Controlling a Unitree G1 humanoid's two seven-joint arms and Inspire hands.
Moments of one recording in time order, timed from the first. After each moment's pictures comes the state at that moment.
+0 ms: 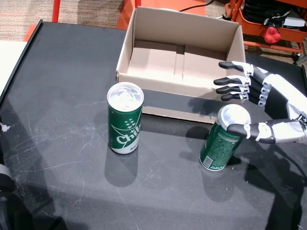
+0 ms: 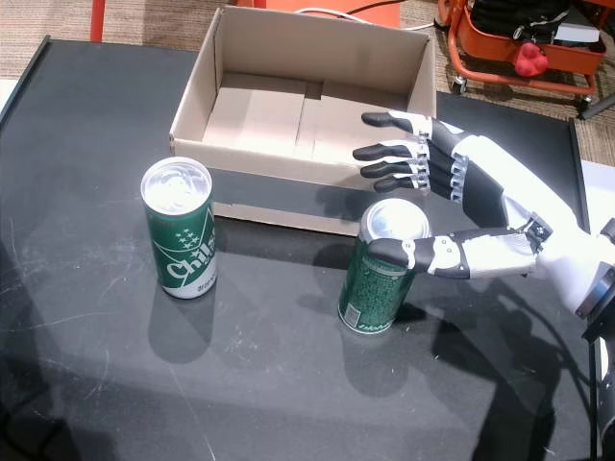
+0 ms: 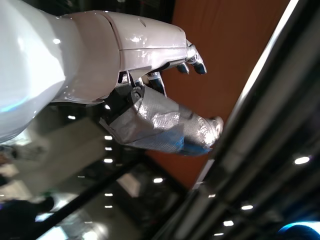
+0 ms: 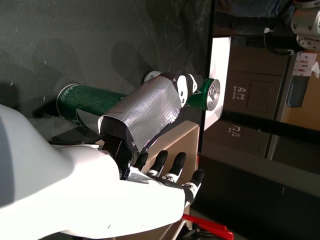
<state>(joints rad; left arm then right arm) -0.90 0.23 0.56 0.59 -0.87 -0.55 -1.34 -0.55 -0.42 -0.14 0.94 0.23 -0.62 0.99</state>
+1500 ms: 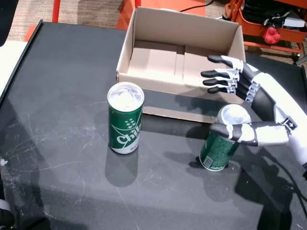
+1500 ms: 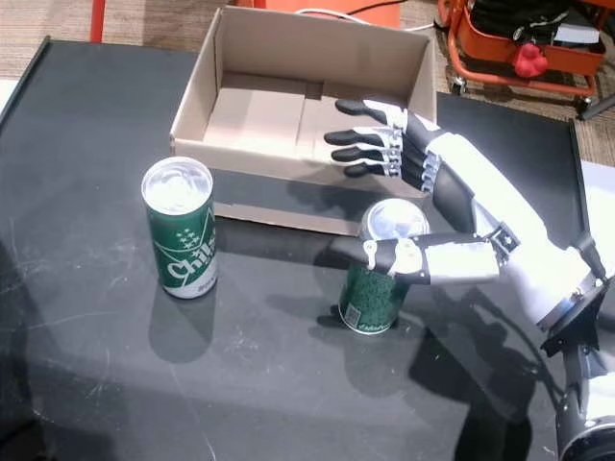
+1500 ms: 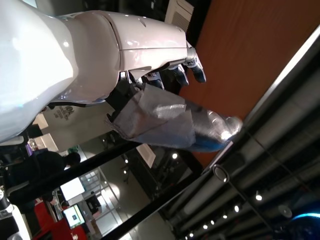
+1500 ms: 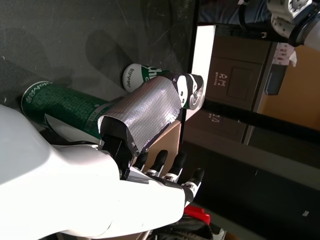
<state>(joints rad) -0.71 0.19 0.46 0.40 -0.88 -0.37 -1.29 -0.54 -0.32 -0.13 0.96 0.23 -0.76 0.89</state>
